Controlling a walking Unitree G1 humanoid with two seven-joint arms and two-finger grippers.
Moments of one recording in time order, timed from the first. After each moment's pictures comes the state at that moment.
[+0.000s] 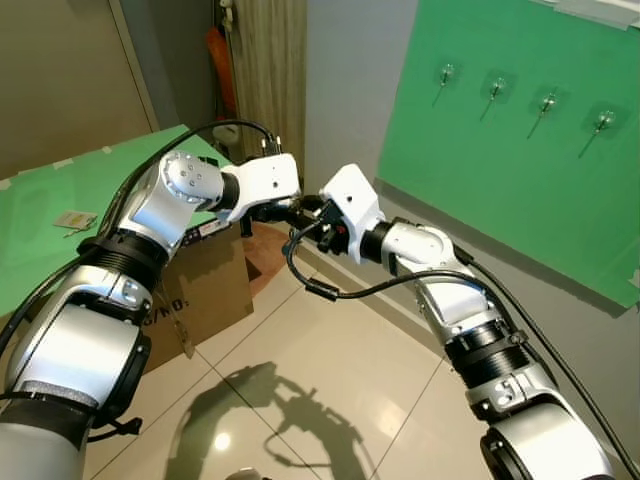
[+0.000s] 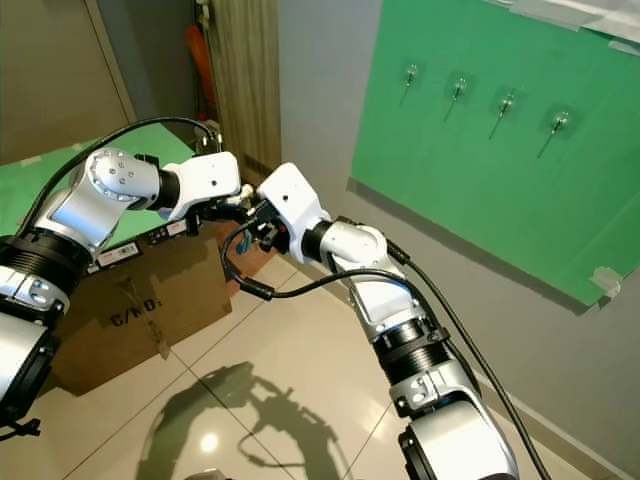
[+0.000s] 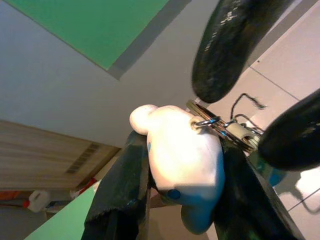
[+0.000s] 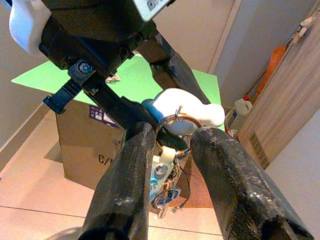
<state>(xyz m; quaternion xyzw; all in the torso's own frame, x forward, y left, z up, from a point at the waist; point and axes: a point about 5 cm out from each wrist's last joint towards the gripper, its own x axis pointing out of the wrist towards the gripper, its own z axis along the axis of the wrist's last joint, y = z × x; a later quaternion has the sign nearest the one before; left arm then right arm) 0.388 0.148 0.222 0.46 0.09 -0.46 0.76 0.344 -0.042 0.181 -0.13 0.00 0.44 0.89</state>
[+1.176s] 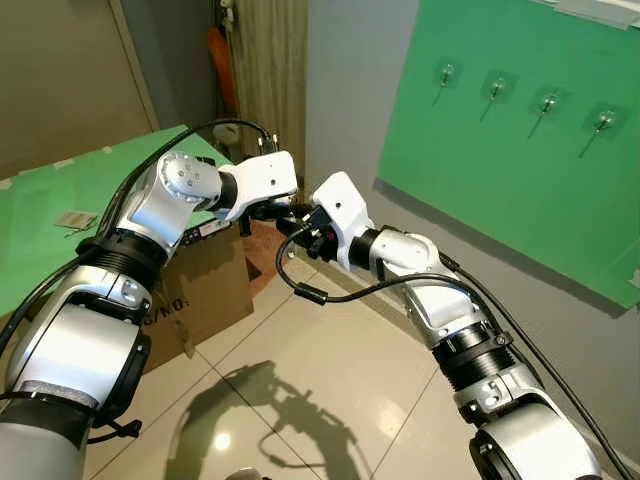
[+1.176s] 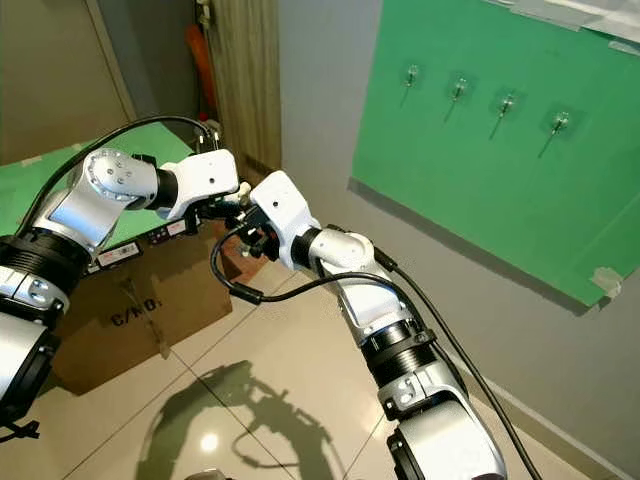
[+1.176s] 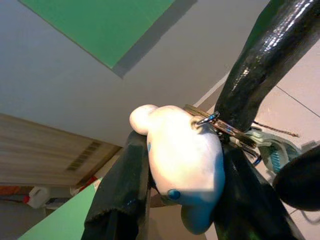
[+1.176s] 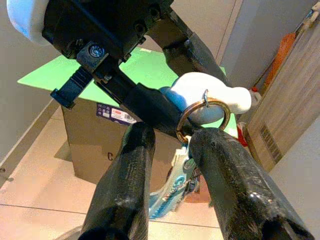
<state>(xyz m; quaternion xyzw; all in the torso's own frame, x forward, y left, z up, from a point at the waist) 0.389 0.149 0.223 0.45 0.09 -0.45 0.77 0.343 -0.028 0.173 -0.11 0.02 0.44 0.89</state>
